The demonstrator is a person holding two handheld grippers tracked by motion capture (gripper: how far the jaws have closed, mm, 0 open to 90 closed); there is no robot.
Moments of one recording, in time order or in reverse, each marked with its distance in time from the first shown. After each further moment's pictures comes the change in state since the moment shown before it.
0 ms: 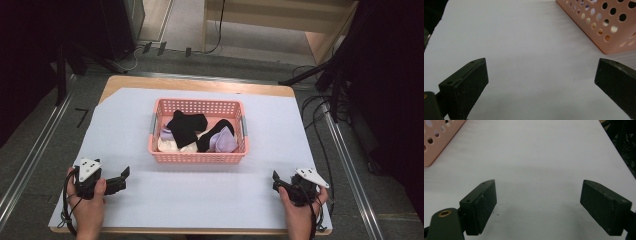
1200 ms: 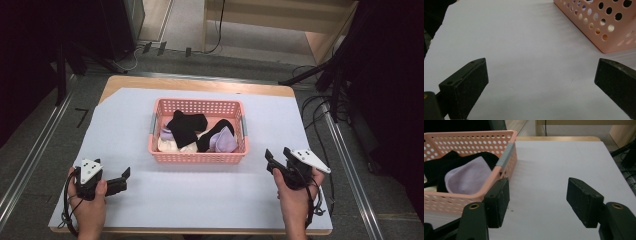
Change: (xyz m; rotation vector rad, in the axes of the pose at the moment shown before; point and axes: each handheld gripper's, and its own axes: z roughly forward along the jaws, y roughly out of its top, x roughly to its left) left arm -0.002 -0.001 -0.002 -0.021 -0.016 0.028; right arm 0.045 0.072 -0.027 -0.142 0.142 0.011
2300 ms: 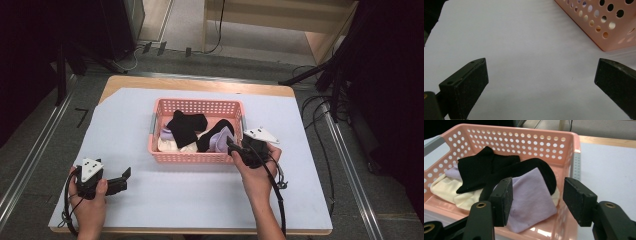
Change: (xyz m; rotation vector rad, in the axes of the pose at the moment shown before) left arm 0.000 0.001 0.002 0.019 -0.009 -0.001; right arm 0.087 0.027 0.059 0.100 0.113 -0.084
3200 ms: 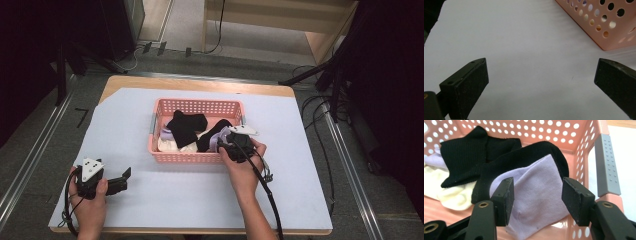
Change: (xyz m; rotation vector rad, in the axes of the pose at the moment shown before) left arm 0.000 0.000 0.000 0.009 0.000 0.004; right arm 0.019 -0.003 0.039 0.133 -0.056 -0.009
